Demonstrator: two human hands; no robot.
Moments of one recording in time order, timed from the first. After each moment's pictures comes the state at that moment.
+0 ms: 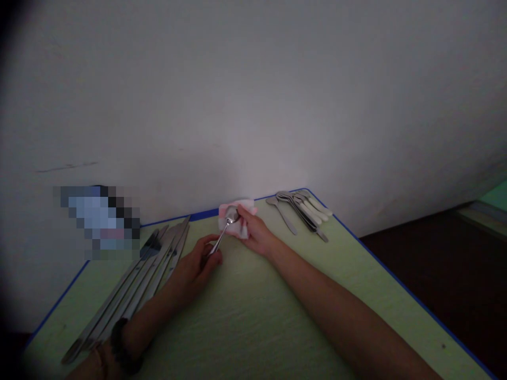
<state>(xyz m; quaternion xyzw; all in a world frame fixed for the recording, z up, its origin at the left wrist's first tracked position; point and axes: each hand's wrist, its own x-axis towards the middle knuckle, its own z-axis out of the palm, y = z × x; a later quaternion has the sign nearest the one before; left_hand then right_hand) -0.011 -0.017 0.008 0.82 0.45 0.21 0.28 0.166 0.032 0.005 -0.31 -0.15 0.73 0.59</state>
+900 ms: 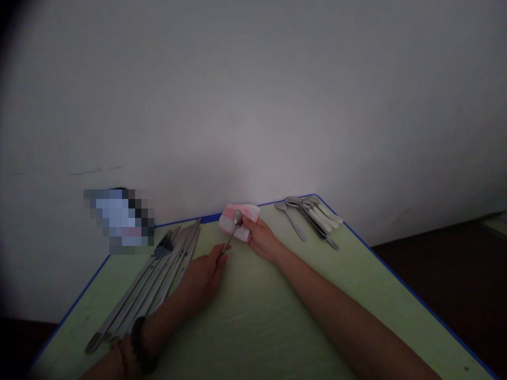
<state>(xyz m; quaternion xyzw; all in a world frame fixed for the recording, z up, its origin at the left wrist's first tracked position) -0.002 -0.023 0.018 0.83 0.54 0.07 0.16 0.159 0.033 -0.007 -0.31 -0.26 0.68 0.61</state>
